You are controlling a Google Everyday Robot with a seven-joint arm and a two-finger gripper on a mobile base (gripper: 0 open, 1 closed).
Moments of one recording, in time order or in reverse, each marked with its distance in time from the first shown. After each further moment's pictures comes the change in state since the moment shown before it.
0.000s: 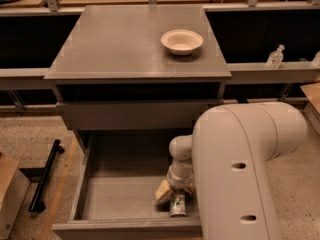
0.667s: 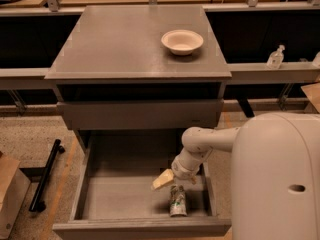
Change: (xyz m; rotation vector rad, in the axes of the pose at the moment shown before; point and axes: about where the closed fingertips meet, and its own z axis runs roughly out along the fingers) arm -0.009 0.012 -0.055 -0.143 -0.142 -0.078
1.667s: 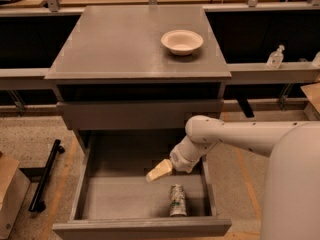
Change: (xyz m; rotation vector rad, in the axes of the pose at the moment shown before) arm -0.009 0.045 -0.062 -0.068 -0.101 -0.130
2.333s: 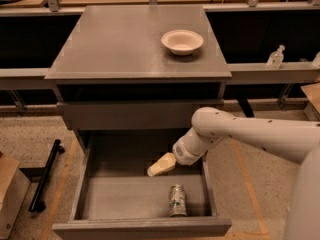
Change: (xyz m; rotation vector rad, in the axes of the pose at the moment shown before) arm -0.005 0.015 -0.048 -0.006 -0.068 -0.072
